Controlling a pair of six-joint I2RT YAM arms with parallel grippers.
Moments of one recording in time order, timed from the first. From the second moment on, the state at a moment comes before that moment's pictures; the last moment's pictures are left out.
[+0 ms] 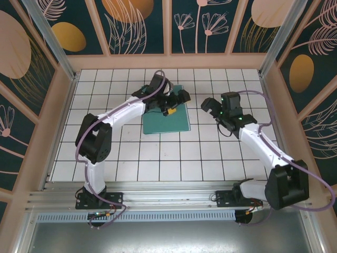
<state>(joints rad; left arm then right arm) -0.60 1.94 1.58 -0.36 0.42 -0.99 0.31 1.23 0.91 -0.37 -0.01 0.82</state>
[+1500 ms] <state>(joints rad) -0.40 1.13 0.53 0.11 -0.72 -0.36 -0.01 1.56 0.17 1.24 0.18 0.17</state>
